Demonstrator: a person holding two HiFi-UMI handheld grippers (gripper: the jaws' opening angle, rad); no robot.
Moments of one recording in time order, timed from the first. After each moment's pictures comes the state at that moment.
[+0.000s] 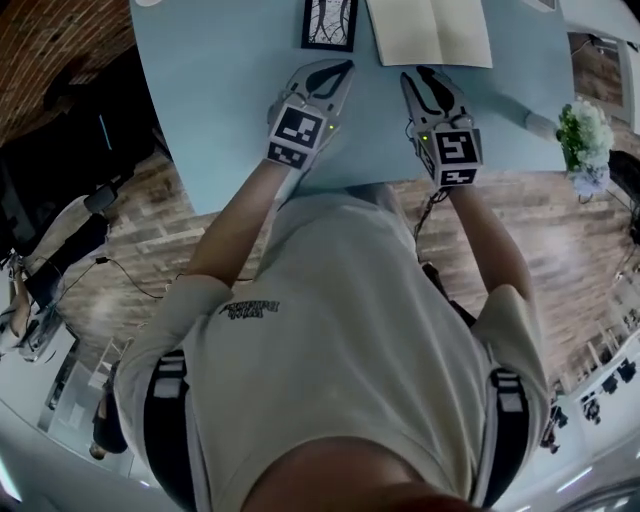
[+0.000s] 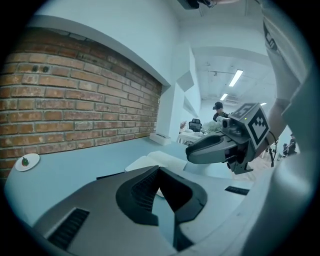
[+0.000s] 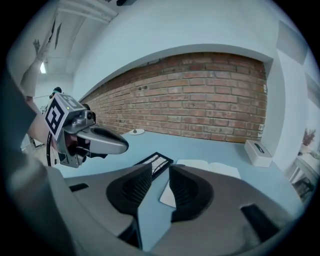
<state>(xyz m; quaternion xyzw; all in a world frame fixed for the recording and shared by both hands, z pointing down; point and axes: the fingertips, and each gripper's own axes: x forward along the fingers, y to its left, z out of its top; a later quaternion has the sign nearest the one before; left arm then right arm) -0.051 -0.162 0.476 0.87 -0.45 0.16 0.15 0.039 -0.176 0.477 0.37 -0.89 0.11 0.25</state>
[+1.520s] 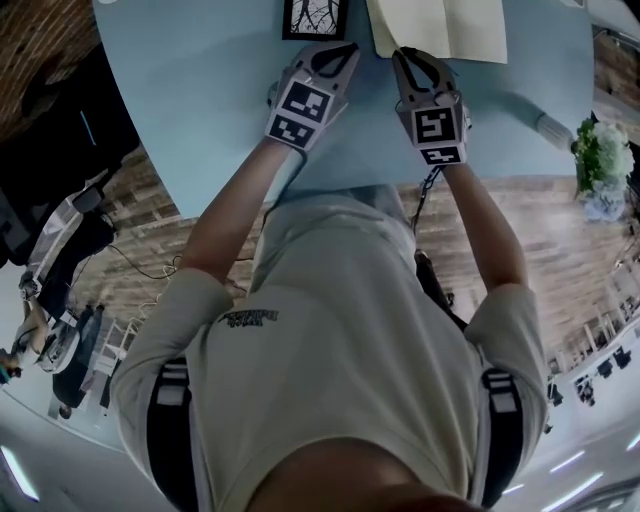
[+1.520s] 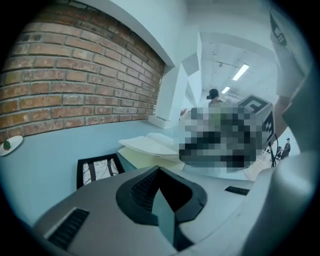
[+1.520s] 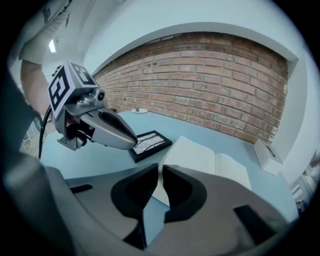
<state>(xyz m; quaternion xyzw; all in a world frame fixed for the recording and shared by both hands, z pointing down) -0.031 -0.197 0.563 0.86 -0.41 0.22 0.20 0.027 -0.208 0.563 0.32 -0.88 0.05 0.33</state>
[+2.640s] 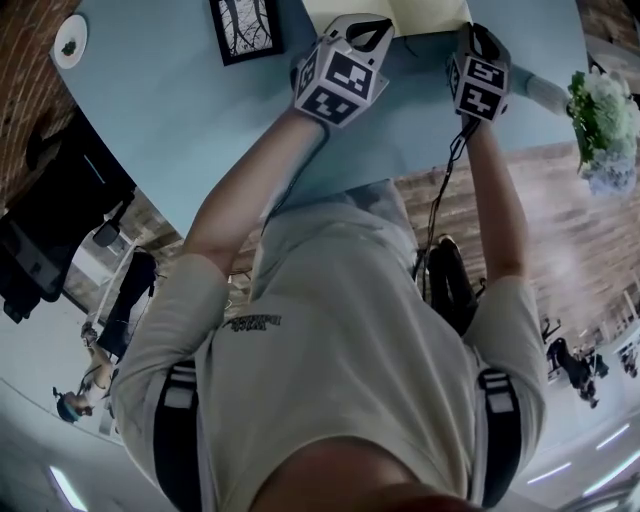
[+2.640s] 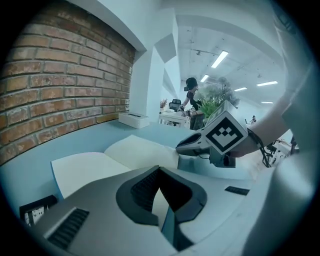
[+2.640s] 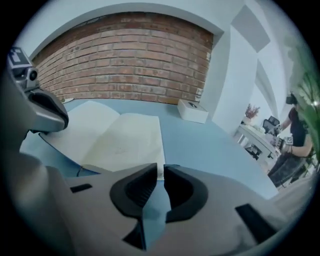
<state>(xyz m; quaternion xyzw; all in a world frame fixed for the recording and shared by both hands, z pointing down) 0.120 -0.253 0.572 0.90 -0.32 0.26 0.14 0.269 -0.291 0.617 0.60 -0.70 0.16 0.34</state>
